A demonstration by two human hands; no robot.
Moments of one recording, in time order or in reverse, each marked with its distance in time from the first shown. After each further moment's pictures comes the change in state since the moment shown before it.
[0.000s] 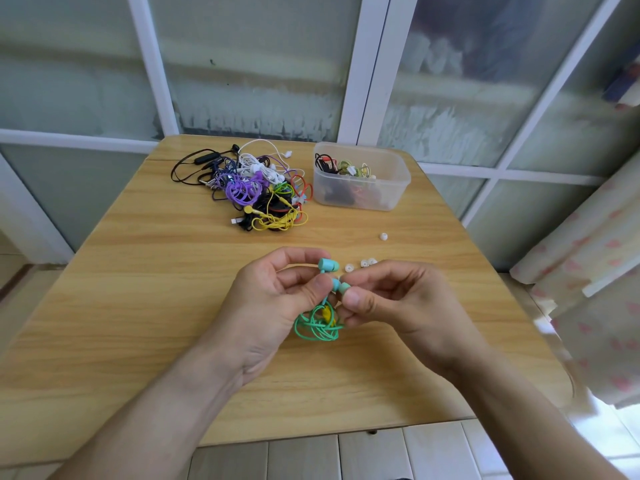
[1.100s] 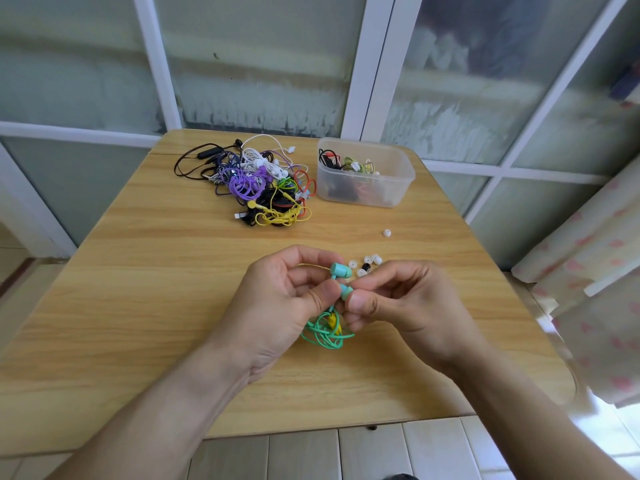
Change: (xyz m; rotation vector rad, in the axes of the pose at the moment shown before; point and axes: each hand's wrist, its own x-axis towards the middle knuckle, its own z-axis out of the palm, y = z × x) left_hand -0.004 0.000 0.002 0.099 -0.045 0.052; right_hand 0.001 0.005 0.001 0.028 -0.037 -0.056
